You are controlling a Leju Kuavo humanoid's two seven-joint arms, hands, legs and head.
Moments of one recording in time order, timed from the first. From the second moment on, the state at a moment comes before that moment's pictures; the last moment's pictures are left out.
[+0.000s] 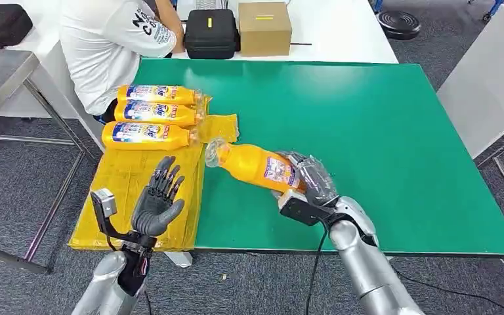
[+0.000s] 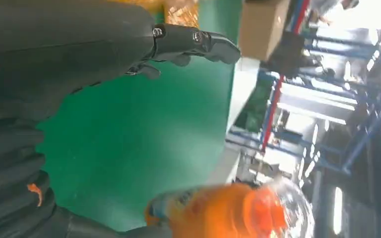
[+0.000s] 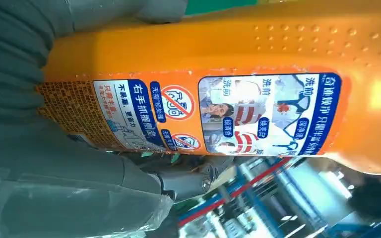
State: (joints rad) left arm -0.19 -0.09 -0.22 -1.15 0.32 -0.38 -0.43; right arm -0.38 0.01 0.29 -1.11 0.71 -0.03 -0.60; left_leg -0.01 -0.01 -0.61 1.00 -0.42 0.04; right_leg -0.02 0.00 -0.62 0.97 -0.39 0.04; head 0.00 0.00
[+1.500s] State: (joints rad) left arm -0.23 -0.07 -0.29 -1.19 0.40 -0.43 -0.39; right arm -0.46 0.12 0.49 -0.87 0.67 -0.03 -0.59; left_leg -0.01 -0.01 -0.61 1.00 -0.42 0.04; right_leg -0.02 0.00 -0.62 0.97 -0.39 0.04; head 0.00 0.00
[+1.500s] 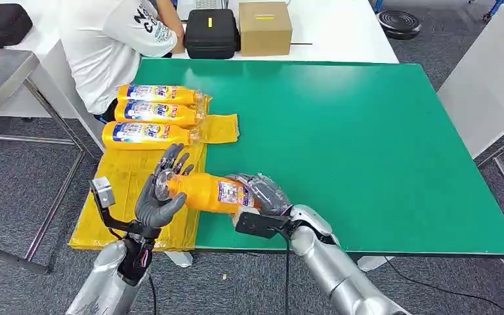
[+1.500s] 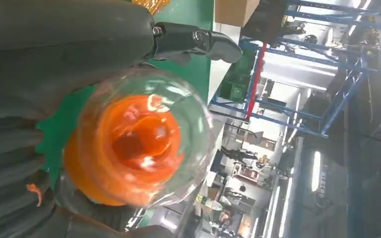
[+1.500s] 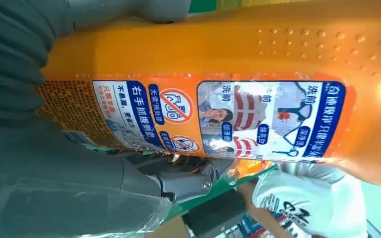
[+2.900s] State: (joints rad) left arm -0.23 -0.08 -0.32 -1.22 0.48 -0.34 -0.39; right arm -0.48 0.19 0.51 -0.81 0.70 -0.04 -0.58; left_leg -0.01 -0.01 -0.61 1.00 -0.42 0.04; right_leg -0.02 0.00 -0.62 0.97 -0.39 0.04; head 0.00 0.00
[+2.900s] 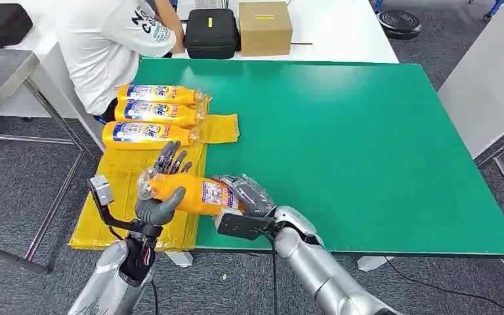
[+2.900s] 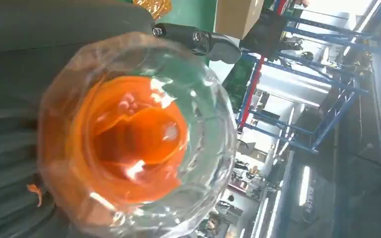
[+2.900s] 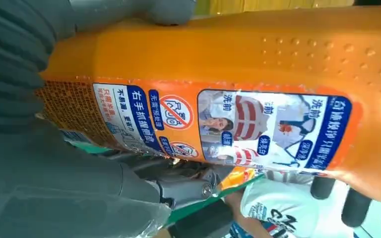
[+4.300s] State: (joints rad) left arm -0.25 -0.08 -0.35 -1.24 0.40 -0.35 -0.40; right arm -0.48 0.19 0.50 -0.84 0.70 -0.03 -0.57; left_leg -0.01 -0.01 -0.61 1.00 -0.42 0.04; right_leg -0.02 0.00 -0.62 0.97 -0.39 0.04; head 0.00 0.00
